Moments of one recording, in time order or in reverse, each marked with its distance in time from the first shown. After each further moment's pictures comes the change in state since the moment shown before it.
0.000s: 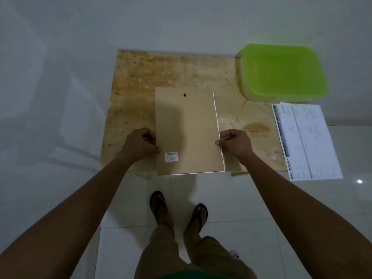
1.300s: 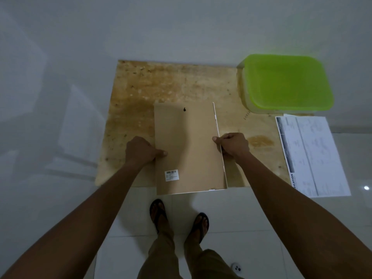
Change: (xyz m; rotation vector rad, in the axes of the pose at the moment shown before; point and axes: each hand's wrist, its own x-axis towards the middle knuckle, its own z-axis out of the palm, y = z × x) left_hand 0.022 0.033 0.010 0.129 0.149 -0.291; right_hand 0.042 -0.030 0.013 -0.067 0.055 0.151
